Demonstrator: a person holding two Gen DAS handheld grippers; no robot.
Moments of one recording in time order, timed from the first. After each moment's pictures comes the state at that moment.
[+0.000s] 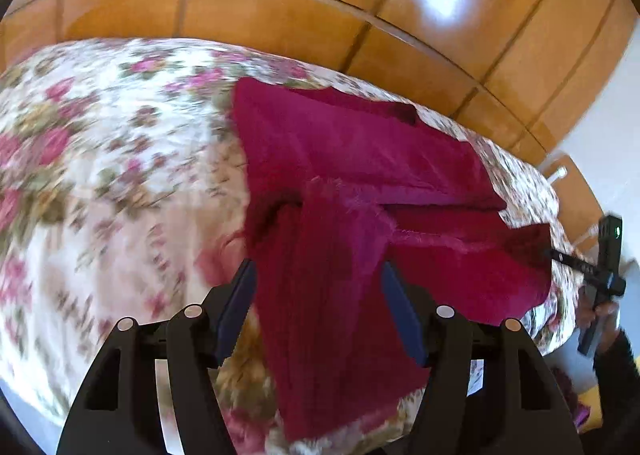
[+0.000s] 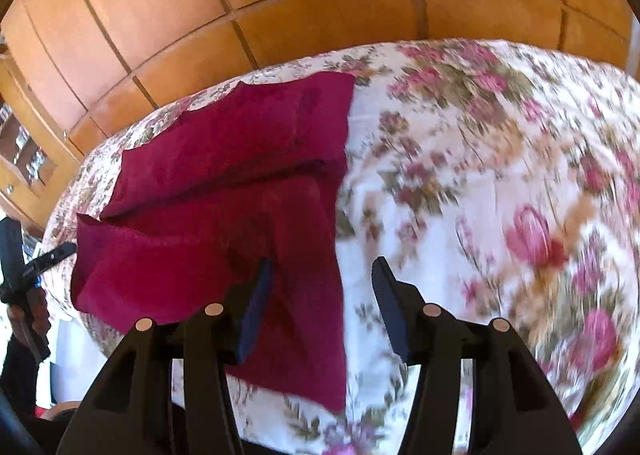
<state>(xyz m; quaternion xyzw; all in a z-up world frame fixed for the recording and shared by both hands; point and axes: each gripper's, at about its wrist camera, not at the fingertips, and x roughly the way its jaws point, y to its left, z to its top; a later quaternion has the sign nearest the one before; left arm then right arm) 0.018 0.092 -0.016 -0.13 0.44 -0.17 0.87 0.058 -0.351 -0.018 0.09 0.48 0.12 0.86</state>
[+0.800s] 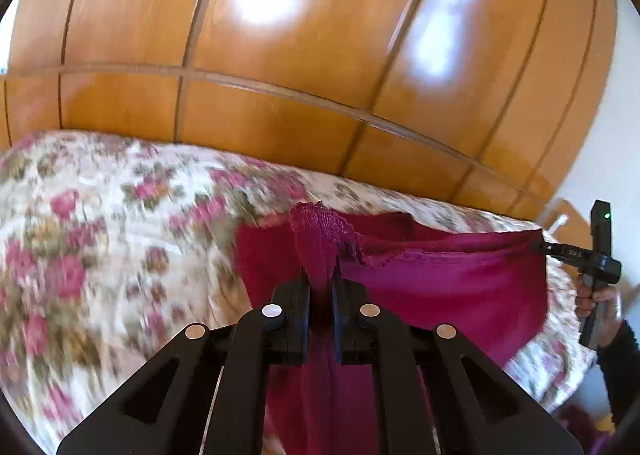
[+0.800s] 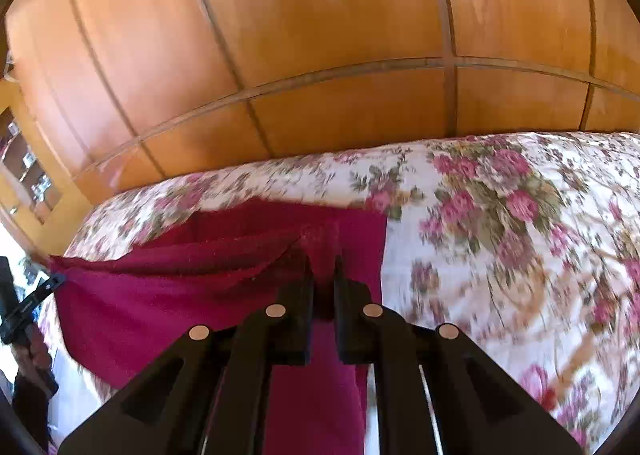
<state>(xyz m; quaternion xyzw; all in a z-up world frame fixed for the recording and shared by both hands) 0.073 0.114 0.058 -0.12 0.32 -0.14 0.93 0.186 -0.334 0.044 0.11 0.41 0.12 0.90</state>
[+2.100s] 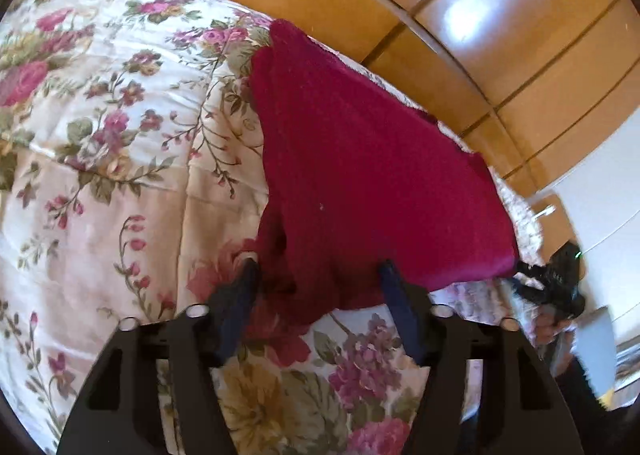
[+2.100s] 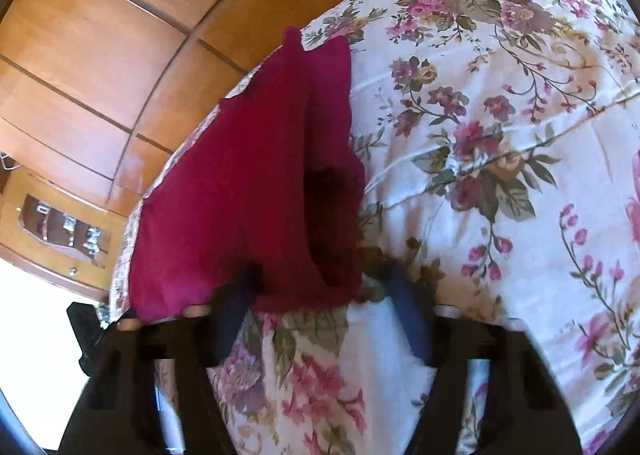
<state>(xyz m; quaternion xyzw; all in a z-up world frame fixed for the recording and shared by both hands) 0.049 0.121 -0.064 -0.21 0.46 -0.16 0.85 0.128 -0.370 -0.089 0.29 0.51 0.16 0.80</state>
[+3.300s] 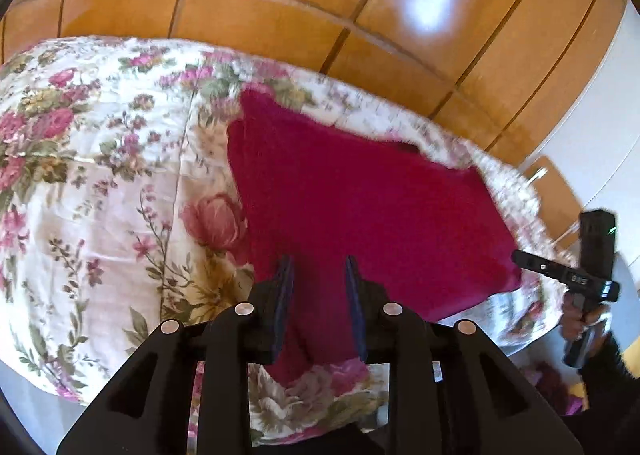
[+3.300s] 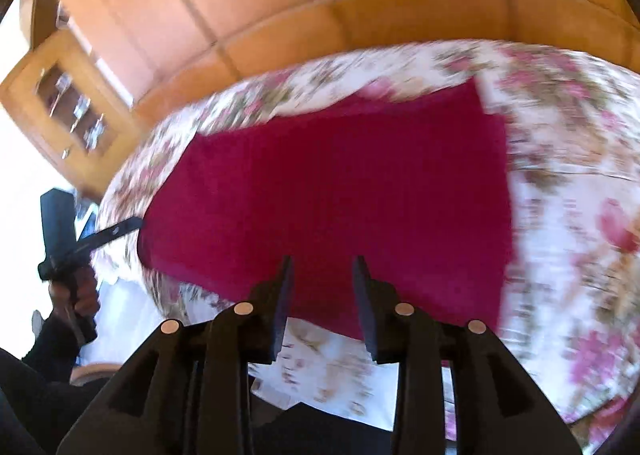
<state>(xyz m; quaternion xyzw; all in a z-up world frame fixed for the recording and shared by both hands) -0.030 0.092 -0.024 -0.13 0.43 -0.18 0.88 0.009 -0.269 -0.024 0.08 0.49 0.27 0.82</state>
